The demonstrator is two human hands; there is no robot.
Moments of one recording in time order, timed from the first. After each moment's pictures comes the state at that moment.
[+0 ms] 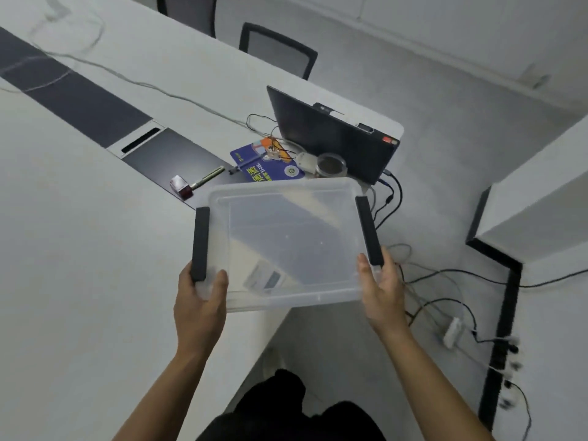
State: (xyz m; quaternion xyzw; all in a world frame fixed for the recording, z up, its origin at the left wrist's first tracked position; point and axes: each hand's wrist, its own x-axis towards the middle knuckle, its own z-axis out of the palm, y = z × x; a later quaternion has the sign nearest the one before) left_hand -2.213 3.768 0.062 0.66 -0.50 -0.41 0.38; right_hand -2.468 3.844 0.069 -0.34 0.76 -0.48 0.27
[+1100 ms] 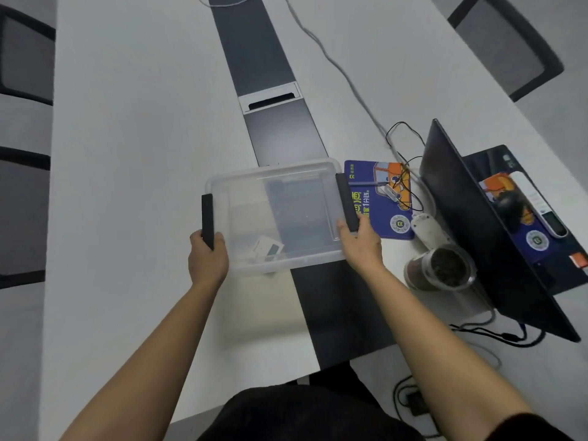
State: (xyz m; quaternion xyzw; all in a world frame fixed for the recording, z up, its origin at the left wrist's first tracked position) left_hand -2.200 3.589 -0.023 0.88 -0.19 -0.29 0.33; right_hand -2.456 3.475 -0.033 -0.55 0.68 -0.18 0.44
